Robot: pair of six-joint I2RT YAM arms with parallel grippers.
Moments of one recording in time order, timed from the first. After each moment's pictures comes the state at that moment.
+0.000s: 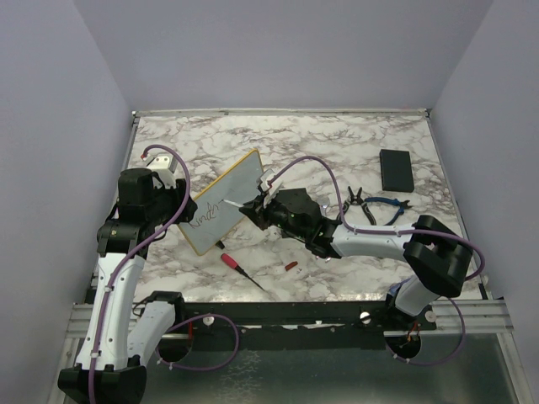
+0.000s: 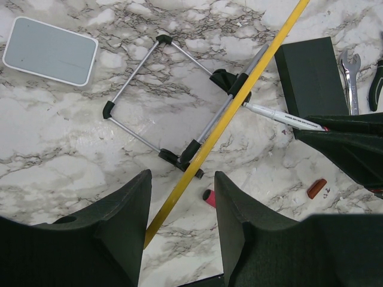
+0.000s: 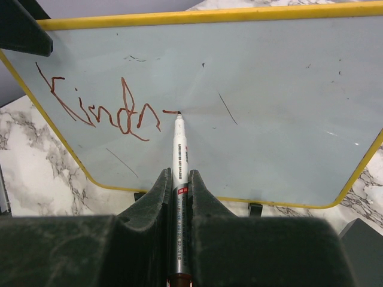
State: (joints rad) left arm -0.05 0.81 0.98 -0.81 0.24 -0.12; right arm 1.01 1.62 0.86 0.64 0.04 0.10
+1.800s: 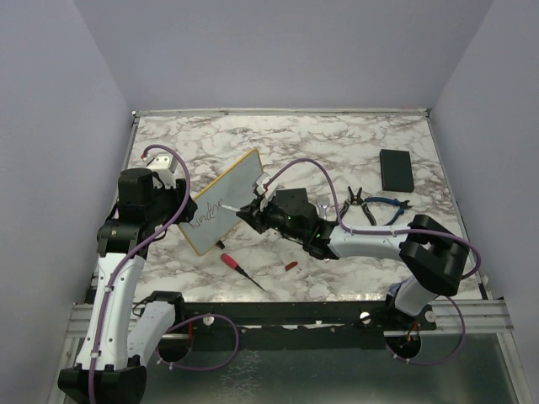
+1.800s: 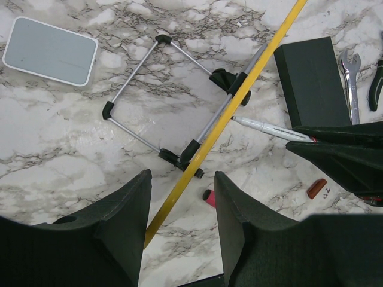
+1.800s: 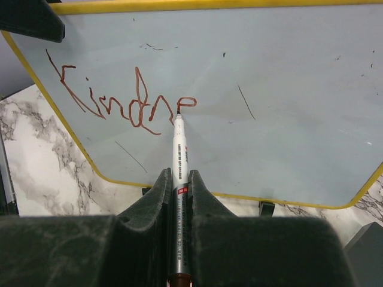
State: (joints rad) left arm -0.05 0.81 0.98 -0.81 0.24 -0.12; right arm 1.03 1.64 0.87 0.64 0.02 0.09
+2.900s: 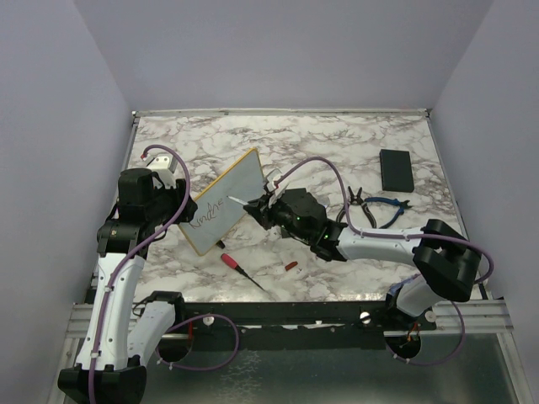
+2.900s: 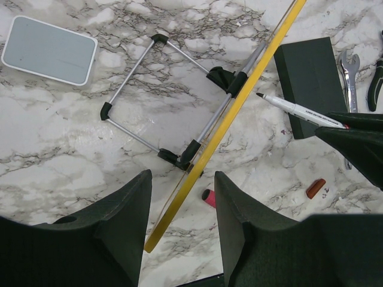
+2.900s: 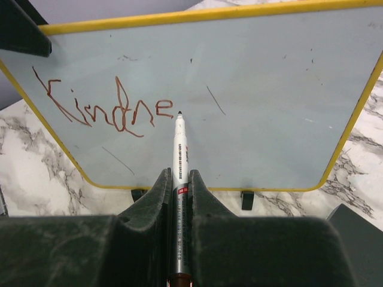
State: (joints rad) left arm -0.05 0.81 0.98 -0.81 0.24 -0.12; right arm 1.03 1.56 0.81 0.65 0.10 0.10
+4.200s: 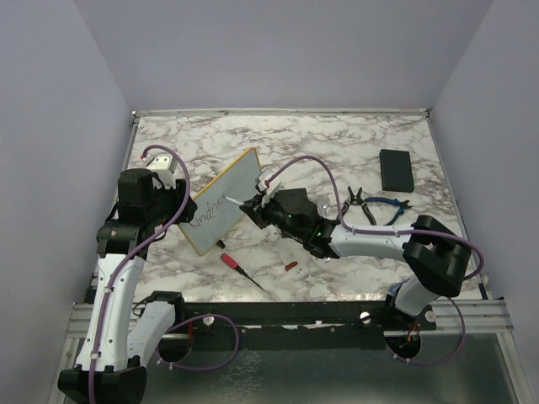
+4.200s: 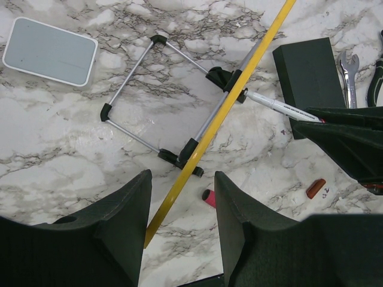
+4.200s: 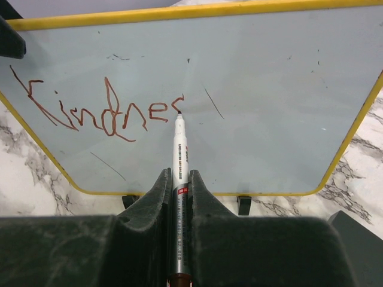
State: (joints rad) left arm -0.05 0.81 0.98 -0.81 0.24 -0.12; right arm 1.03 1.62 0.88 0.61 0.12 0.08
